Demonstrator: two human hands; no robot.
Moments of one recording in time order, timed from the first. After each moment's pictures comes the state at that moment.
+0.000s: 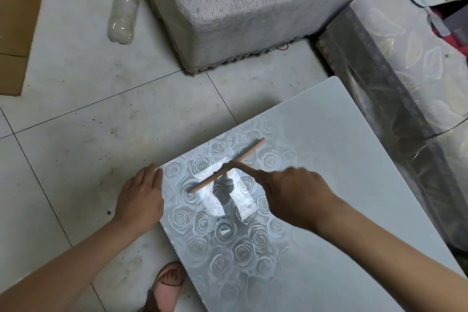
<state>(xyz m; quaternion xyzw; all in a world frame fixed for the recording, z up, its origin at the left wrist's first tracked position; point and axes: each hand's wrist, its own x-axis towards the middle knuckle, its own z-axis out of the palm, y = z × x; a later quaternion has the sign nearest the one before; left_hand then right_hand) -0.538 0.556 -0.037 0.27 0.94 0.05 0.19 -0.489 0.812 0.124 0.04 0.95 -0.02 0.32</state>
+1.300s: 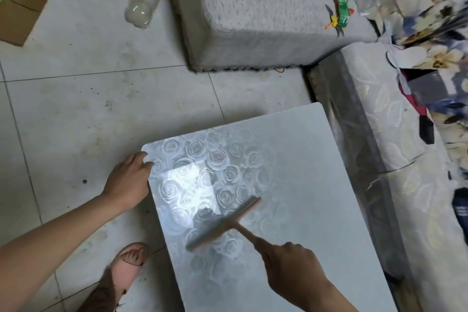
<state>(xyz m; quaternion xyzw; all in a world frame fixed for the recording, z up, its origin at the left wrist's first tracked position) -0.504 0.530 -0.045 0.17 0.94 0.08 0.28 -0.351 0.788 0.150 0.05 0.92 0.02 0.39</state>
